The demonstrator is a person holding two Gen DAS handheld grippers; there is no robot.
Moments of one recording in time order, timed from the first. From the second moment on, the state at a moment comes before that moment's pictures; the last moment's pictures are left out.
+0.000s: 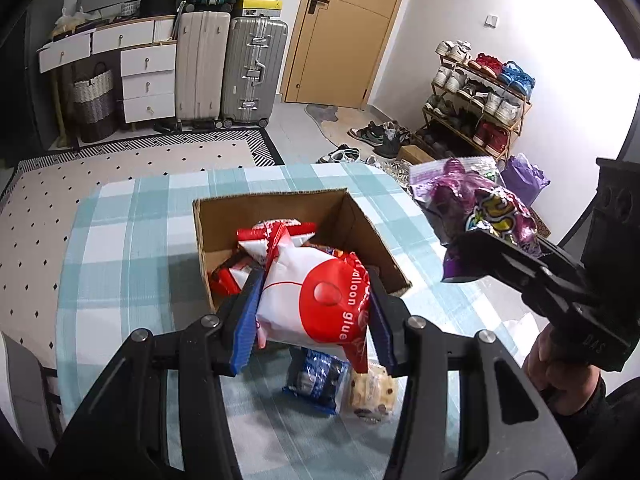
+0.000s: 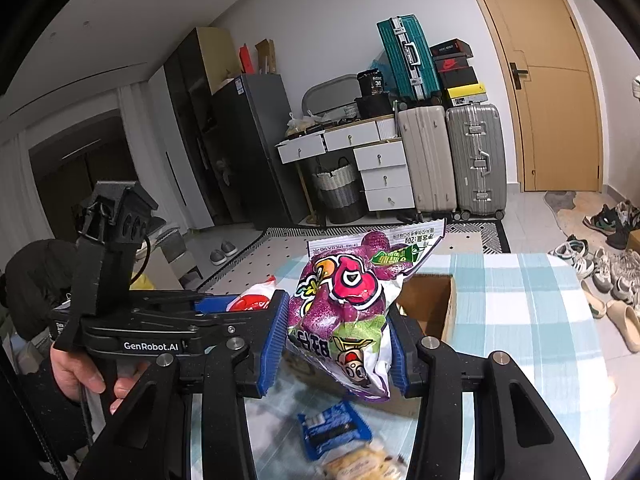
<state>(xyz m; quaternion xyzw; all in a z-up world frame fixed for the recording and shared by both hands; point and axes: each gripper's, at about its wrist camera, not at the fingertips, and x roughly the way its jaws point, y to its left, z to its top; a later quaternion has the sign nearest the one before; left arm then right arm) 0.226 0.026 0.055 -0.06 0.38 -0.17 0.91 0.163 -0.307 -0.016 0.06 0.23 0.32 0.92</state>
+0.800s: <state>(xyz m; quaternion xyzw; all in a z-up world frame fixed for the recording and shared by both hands) 0.321 0.005 0.018 -0.05 0.41 -0.17 0.89 0.264 -0.296 -0.049 0.07 0.30 0.29 0.91</state>
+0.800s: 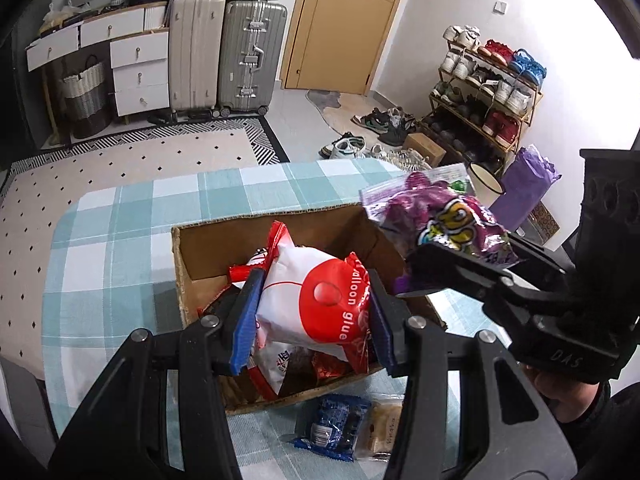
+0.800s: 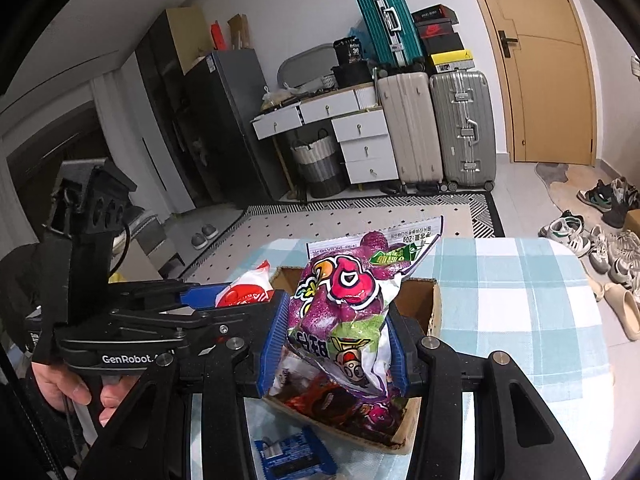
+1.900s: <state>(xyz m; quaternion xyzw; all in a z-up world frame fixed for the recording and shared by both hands) 0.271 0.026 0.021 -0.03 0.38 -0.11 0.92 0.225 -0.305 -0.018 0.06 0.26 0.27 0.93</state>
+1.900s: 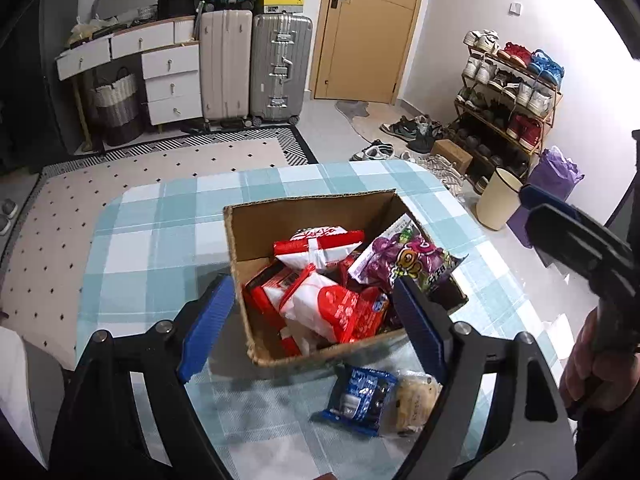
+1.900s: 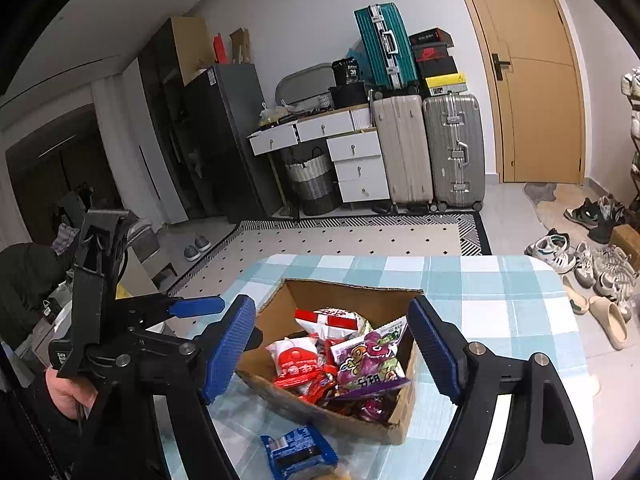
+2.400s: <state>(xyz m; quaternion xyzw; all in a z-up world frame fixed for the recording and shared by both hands) 0.202 0.025 0.037 -0.02 0.34 -0.08 0.94 0.158 -0.301 -0.006 0.05 0.24 0.27 0.93</state>
